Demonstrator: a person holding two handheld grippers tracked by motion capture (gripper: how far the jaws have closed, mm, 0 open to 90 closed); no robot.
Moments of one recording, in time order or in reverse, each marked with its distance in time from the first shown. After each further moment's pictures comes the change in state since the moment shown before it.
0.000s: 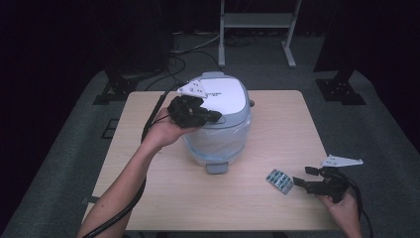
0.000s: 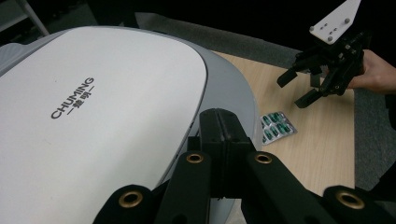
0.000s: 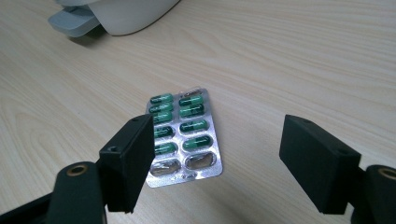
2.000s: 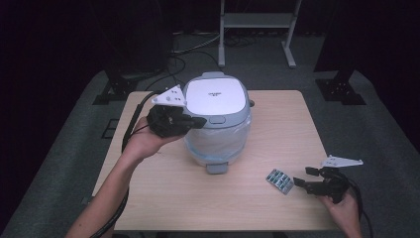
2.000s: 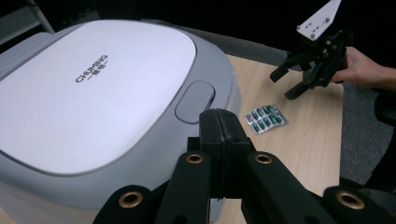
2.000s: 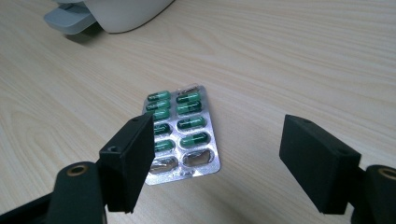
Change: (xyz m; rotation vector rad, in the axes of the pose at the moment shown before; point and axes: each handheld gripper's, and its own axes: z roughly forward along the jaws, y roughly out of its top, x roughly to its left) left arm -0.012 -0.019 -0.042 -0.031 0.021 0.002; right arm 0.000 -0.001 0.000 0.006 -0.009 0.005
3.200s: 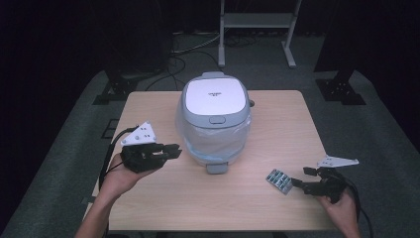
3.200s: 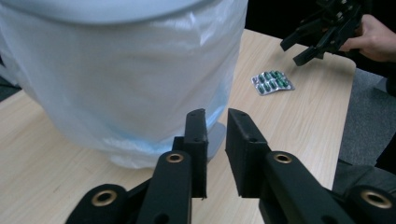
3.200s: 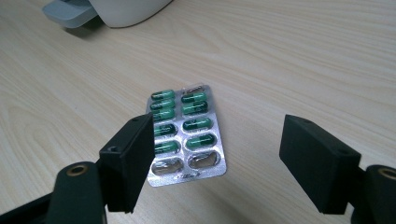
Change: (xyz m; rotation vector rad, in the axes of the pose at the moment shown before) left arm -0.022 -0.090 -0.033 -0.015 0.074 -0.088; right arm 0.007 0.003 0.004 0.019 -0.011 -0.027
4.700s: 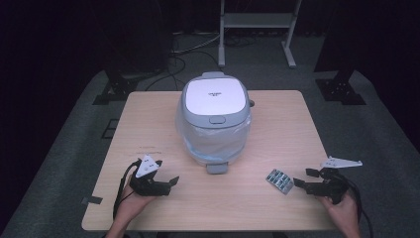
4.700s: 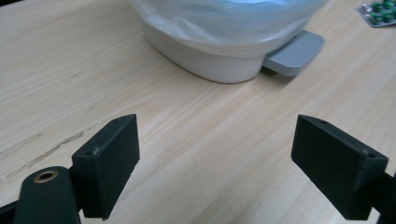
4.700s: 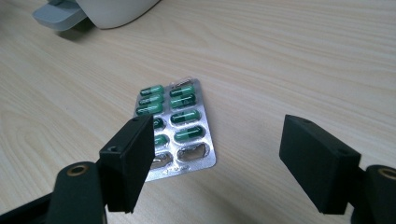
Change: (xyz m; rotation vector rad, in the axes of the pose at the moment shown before) left arm 0.007 -0.135 0.060 0.058 0.236 -0.143; right arm -0.009 -0.008 0.000 -0.010 -0.001 0.050
